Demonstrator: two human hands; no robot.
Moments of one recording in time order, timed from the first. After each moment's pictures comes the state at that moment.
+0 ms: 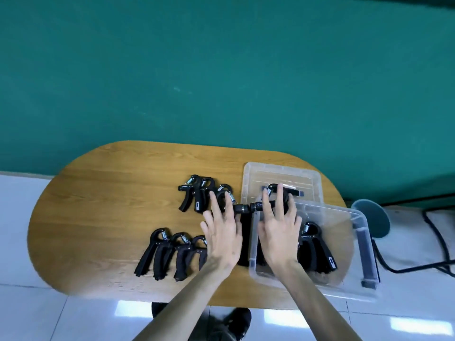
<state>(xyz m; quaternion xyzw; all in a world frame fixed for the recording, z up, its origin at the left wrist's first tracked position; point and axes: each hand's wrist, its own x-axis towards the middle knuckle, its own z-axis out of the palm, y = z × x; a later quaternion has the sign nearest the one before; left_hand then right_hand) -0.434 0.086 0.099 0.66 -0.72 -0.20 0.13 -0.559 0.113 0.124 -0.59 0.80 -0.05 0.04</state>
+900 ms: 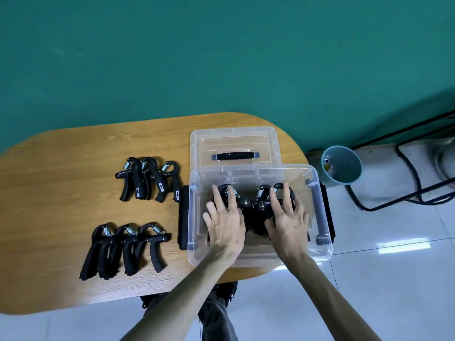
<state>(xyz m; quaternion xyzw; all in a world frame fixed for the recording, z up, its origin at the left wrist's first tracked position) -0.586 0.138 0.037 0.61 -0.77 -0.18 -0.01 -0.713 0.208 0.043 -0.52 0.84 -0.07 0.13</state>
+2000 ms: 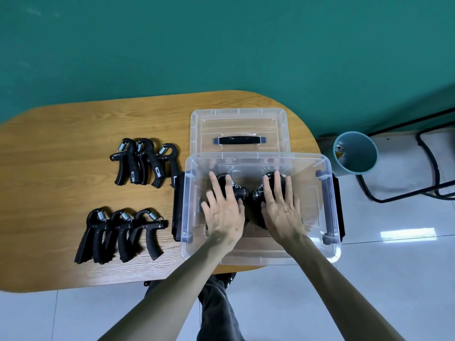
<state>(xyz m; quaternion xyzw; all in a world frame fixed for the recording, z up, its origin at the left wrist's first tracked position) -0.593 0.130 -0.011 0.63 -0.76 -0.16 -0.05 -0.730 0.184 -0.008 -0.58 0.79 0.03 0.19</state>
